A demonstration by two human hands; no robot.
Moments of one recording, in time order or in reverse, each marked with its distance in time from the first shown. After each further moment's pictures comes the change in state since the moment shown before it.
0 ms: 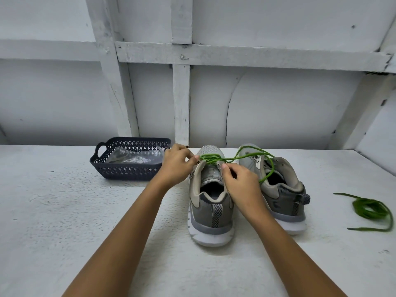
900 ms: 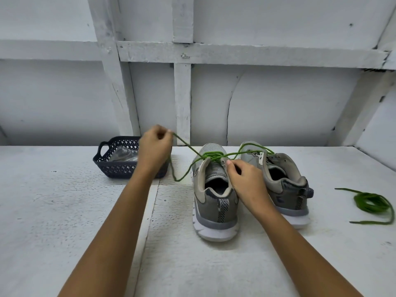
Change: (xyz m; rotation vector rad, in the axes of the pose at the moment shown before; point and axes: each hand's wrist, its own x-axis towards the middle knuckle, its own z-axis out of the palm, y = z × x) left_hand -0.006 0.004 -0.049 -0.287 0.410 -0.009; right_hand -0.001 -0.002 -0.004 0.004 -0.019 0.030
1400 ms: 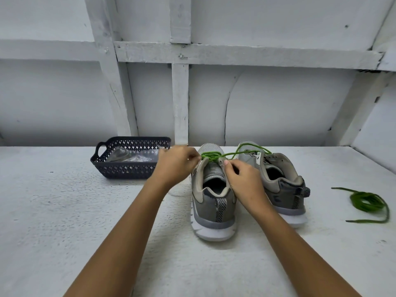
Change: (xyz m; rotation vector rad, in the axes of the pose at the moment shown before) left_hand -0.019 -0.006 0.032 0.592 -0.348 0.338; right_hand 0.000 0.001 0.001 -0.019 0.000 0.001
